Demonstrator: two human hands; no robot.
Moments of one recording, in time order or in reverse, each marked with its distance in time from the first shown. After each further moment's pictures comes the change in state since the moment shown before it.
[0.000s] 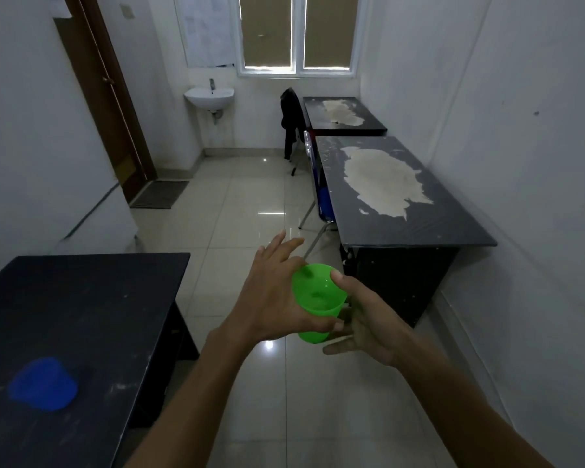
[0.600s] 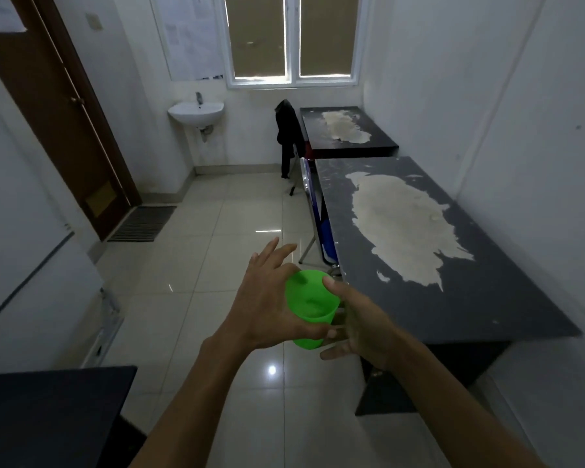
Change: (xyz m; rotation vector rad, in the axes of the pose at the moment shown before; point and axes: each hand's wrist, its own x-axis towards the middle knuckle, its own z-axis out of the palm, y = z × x) left_hand 0.326 -0.176 0.052 0.028 -0.016 -0.013; right_hand 0.321 -0.156 -0.125 -0.014 -0.010 0.027
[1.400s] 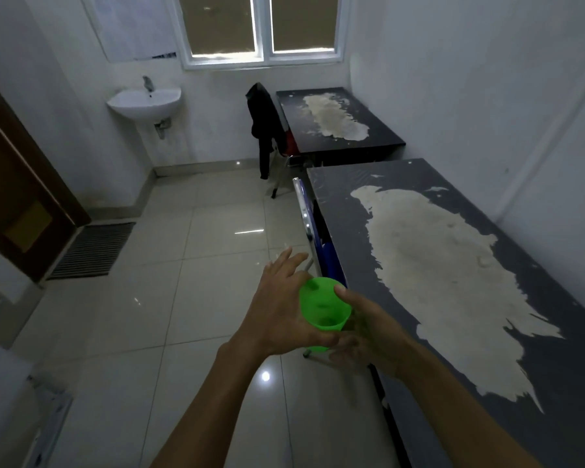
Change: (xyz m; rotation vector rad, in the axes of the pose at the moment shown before) left_hand 0.344 -0.230 0.061 -0.119 -0.158 0.048; right_hand 0.352 -0.141 -0.106 0.140 0.119 0.069
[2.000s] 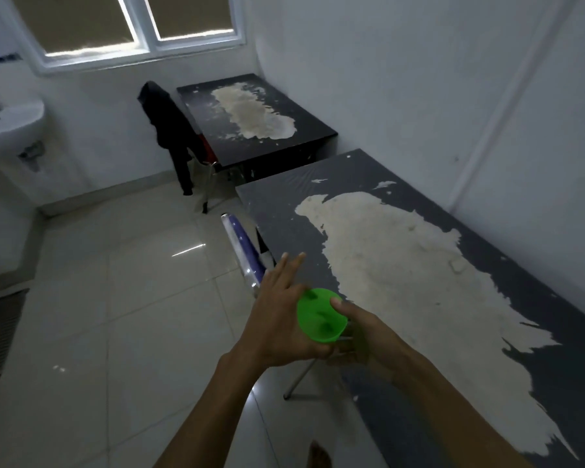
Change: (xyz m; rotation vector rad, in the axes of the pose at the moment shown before) left_hand 0.236 -0.089 0.070 -0.093 -0.196 0.251; right_hand 0.158 -0.072 -0.106 0.209 0.301 -0.013
